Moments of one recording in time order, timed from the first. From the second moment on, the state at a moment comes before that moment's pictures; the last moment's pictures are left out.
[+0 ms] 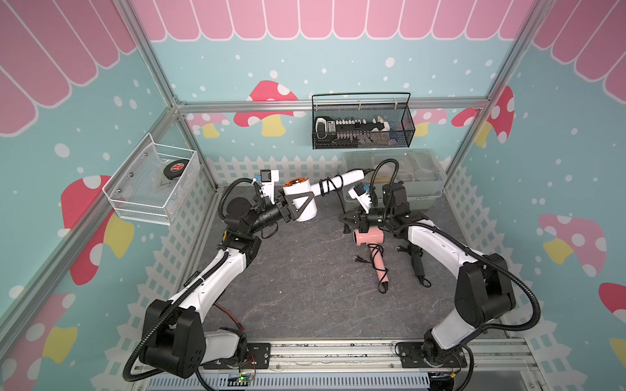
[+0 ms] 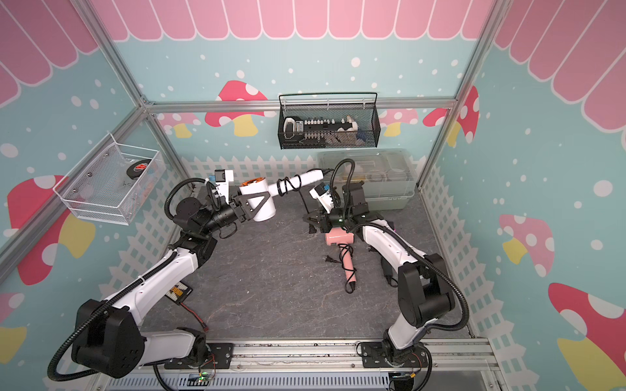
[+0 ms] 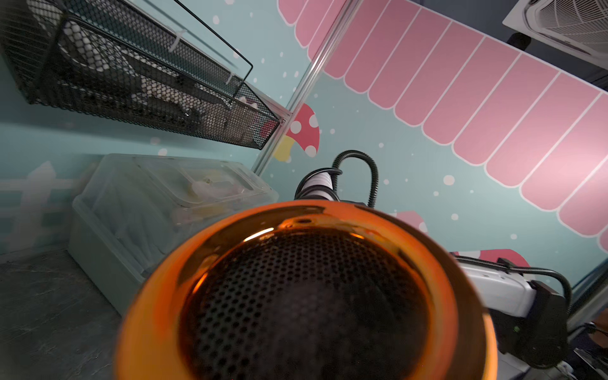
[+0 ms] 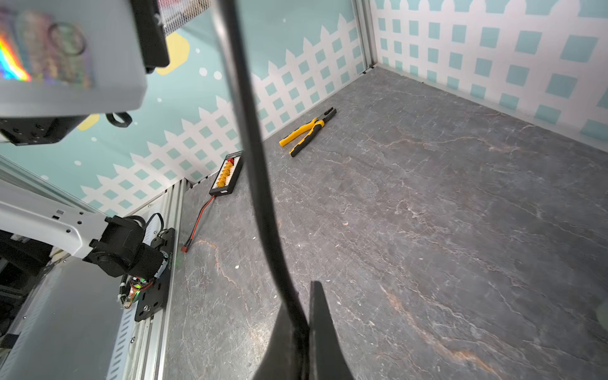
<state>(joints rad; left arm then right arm) -0.25 1.31 0.93 0.62 0.76 -0.72 0.39 1.61 1.23 -0.18 -0.89 -0.07</state>
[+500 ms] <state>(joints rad) -0.31 1.21 1.05 -0.04 0.55 -0.29 0.59 1.53 1.34 -0.59 -0.58 -0.25</state>
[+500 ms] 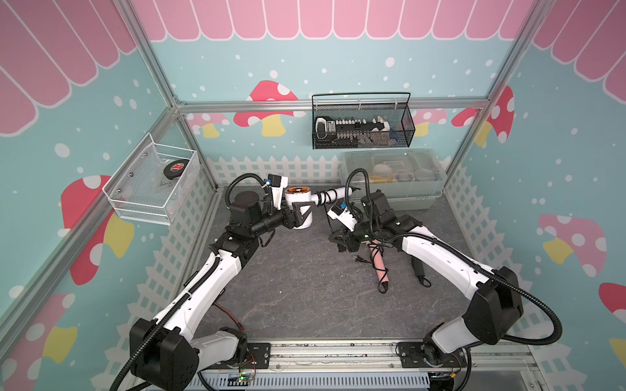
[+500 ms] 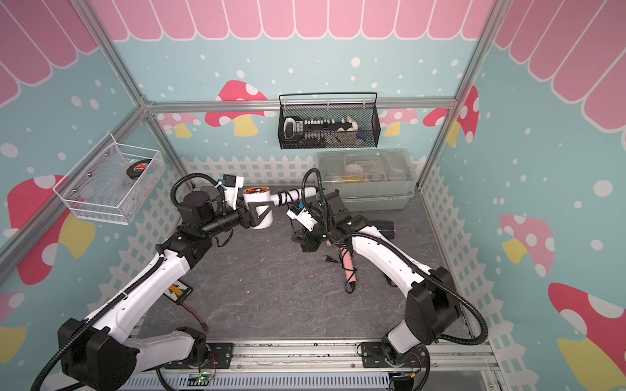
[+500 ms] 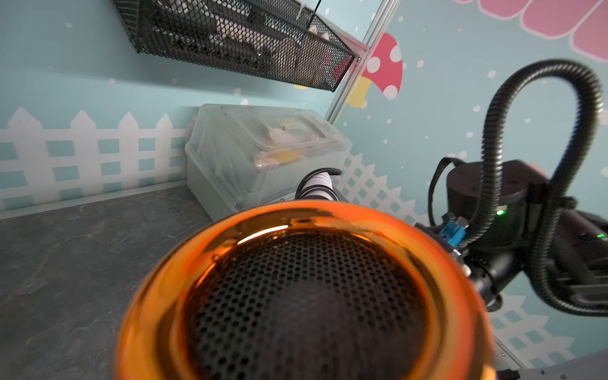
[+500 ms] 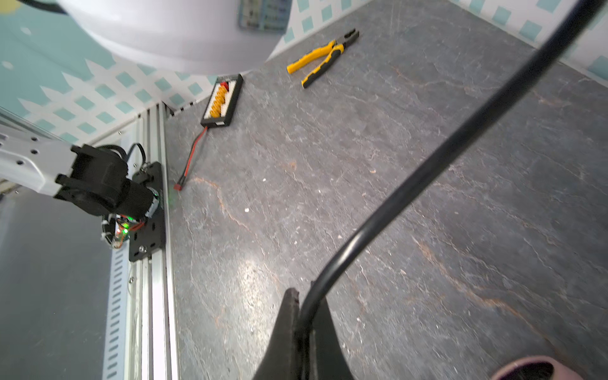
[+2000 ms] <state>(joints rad) -0.42 1.28 0.90 -0.53 0.46 -0.25 0.63 1.89 1.58 -0.91 -0.25 -0.60</state>
